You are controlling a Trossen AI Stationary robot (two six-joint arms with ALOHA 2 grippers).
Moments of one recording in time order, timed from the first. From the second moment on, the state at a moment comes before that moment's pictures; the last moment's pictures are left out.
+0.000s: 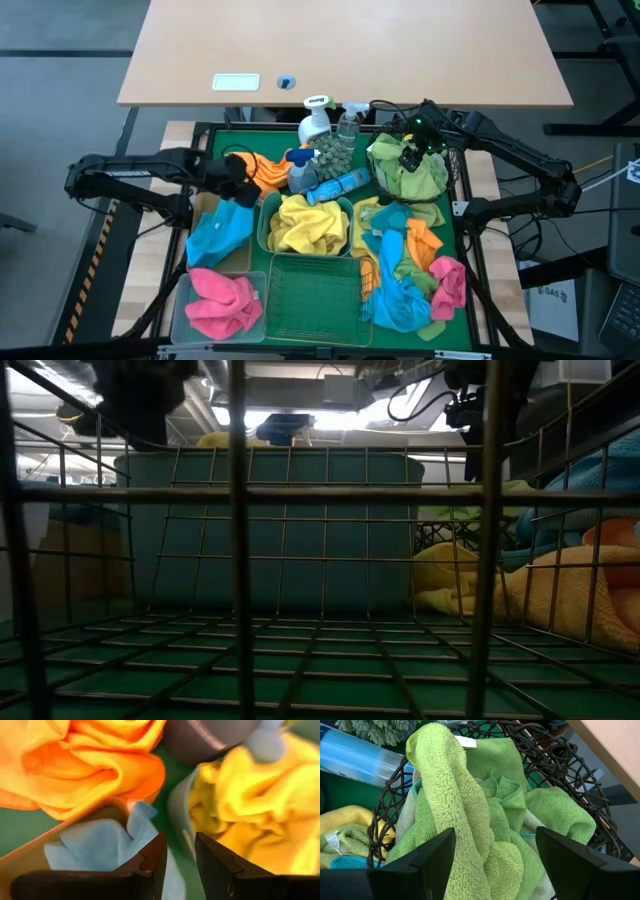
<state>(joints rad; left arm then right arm) 0.09 1.02 0.98 -1.05 -0.10 -1.04 -0.60 1.23 1.22 -1.10 0.14 0.05</state>
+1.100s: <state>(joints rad) 0.09 1.05 0.76 -1.14 0.19 -1.06 -0.60 1.23 1.22 -1.10 0.14 0.05</state>
